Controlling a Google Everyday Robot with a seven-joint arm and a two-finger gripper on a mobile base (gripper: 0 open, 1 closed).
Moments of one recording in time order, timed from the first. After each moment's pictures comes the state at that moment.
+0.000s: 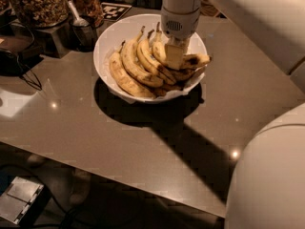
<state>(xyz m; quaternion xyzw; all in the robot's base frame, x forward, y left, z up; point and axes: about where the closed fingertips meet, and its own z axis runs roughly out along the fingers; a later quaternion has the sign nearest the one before) 0.615 -0.078 0.912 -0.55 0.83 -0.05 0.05</state>
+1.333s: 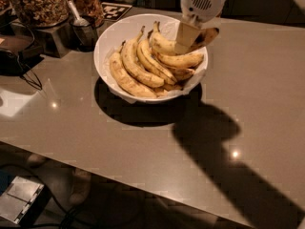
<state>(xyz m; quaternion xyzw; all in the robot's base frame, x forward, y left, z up) 0.595 -0.086 0.974 -0.58 0.80 0.01 0.17</state>
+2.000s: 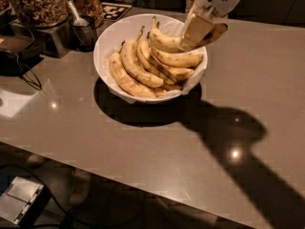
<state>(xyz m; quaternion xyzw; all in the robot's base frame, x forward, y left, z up) 0.574 -0.091 0.995 -0.61 0.77 0.08 0.19</state>
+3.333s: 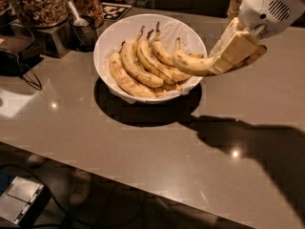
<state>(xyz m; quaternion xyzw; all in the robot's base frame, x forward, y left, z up) 0.497 -0.146 0.987 -0.58 0.77 0.17 0.18</state>
